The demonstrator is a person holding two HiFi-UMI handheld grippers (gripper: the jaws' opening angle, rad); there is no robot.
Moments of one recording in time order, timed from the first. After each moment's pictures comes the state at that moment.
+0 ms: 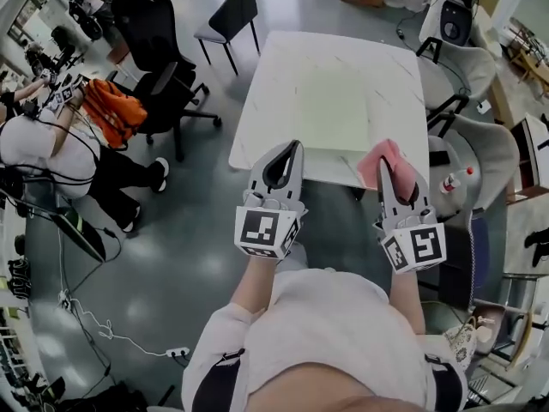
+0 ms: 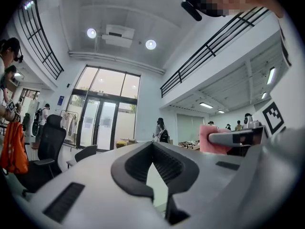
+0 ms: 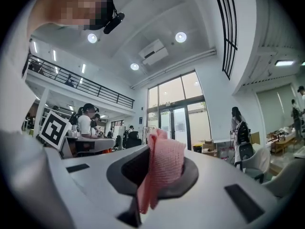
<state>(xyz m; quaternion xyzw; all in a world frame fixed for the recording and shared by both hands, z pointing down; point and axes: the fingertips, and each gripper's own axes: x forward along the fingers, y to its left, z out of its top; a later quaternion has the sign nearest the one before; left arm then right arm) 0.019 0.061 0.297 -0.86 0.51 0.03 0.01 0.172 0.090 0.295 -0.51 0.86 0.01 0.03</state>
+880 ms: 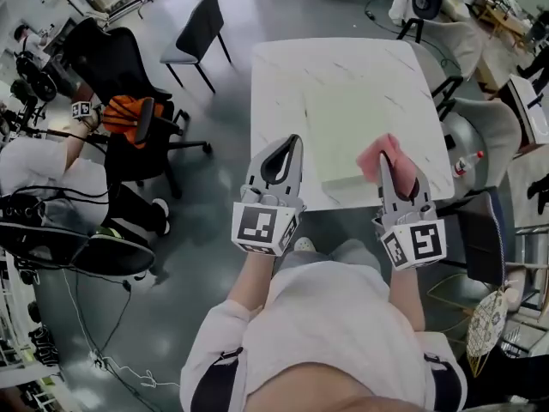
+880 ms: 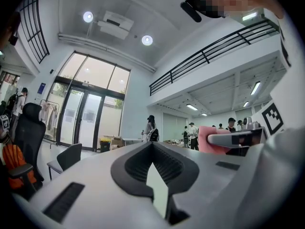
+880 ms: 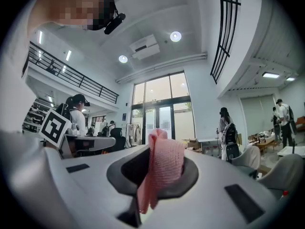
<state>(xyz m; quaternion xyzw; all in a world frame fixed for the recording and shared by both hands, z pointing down) -0.068 -0.096 0.309 -0.91 0.40 0.03 0.00 0.073 -0.034 0.308 -0.61 0.79 0.01 0.02</state>
